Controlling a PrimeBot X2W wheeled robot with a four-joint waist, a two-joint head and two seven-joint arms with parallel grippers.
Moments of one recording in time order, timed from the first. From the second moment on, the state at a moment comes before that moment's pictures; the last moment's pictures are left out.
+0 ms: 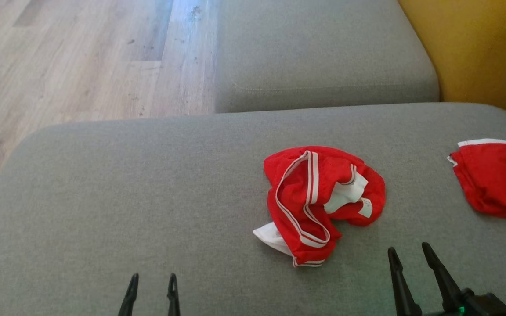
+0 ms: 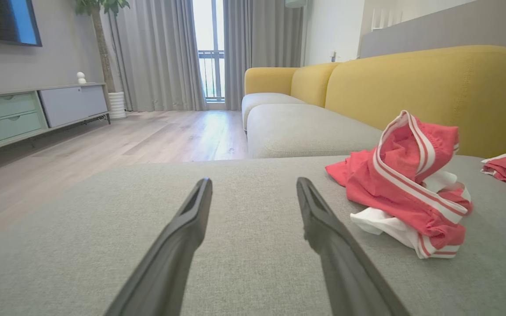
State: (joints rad) left arm 0.35 0.07 -0.26 -0.01 -0.09 0.14 -0.25; right arm 0.30 -0.07 0.11 0.04 0.16 0.12 -0.25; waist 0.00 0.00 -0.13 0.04
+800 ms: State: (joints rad) left arm -0.19 0.06 -0.70 0.46 -0.29 -0.01 -0.24; right arm 0.20 -0.10 0.13 0.01 0.16 0.12 -0.25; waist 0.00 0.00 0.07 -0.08
